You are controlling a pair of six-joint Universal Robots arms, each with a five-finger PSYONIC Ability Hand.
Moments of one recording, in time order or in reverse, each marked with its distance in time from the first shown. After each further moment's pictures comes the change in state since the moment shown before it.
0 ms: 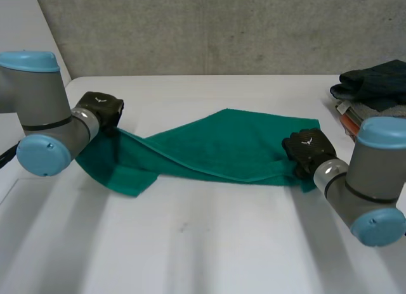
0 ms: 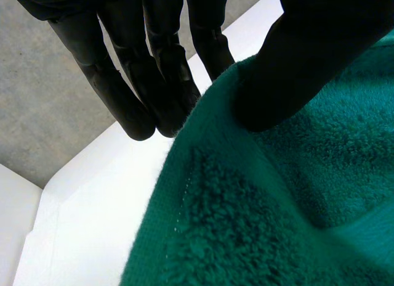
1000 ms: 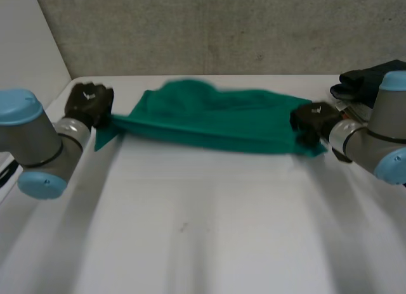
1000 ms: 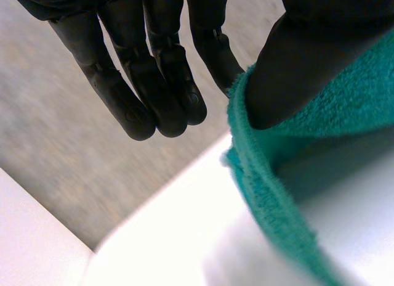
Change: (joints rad) left arm 0.079 0.111 -0.415 0.605 0.122 -0.038; right arm -0.145 0.279 -0.581 0.355 -0.256 0.061; left_hand 0.000 0.002 0.002 0.000 0.000; right_hand 0.117 0.122 0.126 0.131 0.131
